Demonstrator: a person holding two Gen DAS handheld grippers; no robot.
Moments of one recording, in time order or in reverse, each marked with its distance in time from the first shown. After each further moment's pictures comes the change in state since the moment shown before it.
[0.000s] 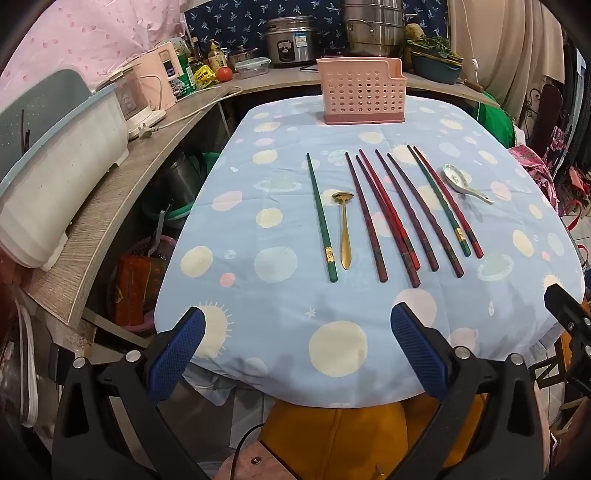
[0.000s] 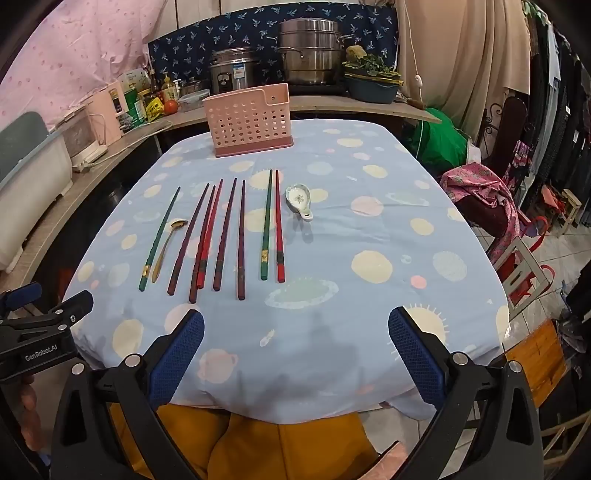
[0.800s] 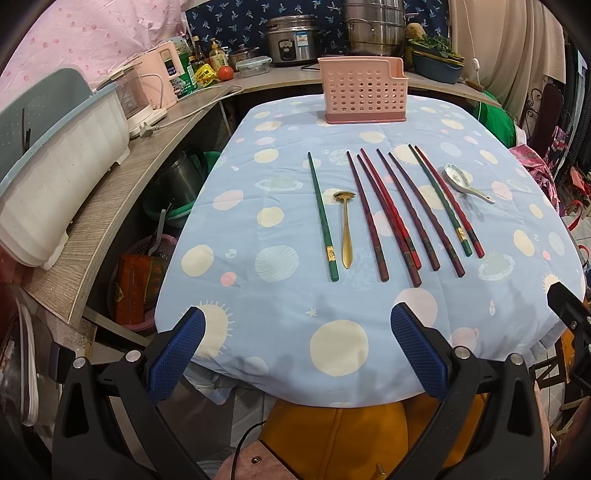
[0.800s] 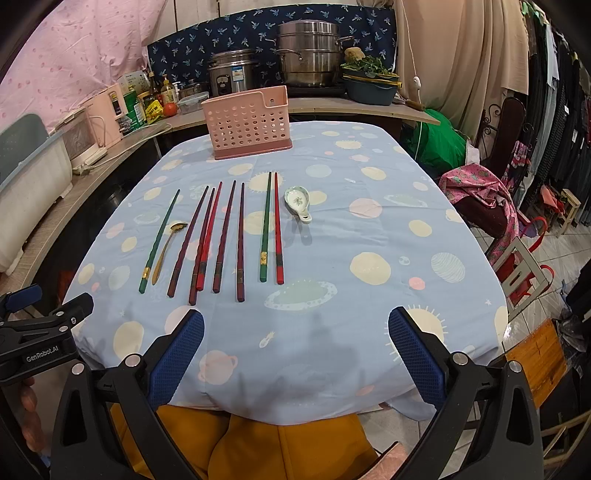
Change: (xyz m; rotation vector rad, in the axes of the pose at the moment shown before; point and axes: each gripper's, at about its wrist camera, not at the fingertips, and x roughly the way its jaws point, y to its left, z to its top) left arm 0.000 0.000 -0.002 0.002 -0.002 0.004; right arm 0.000 -0.001 0.000 0.001 -0.006 0.001
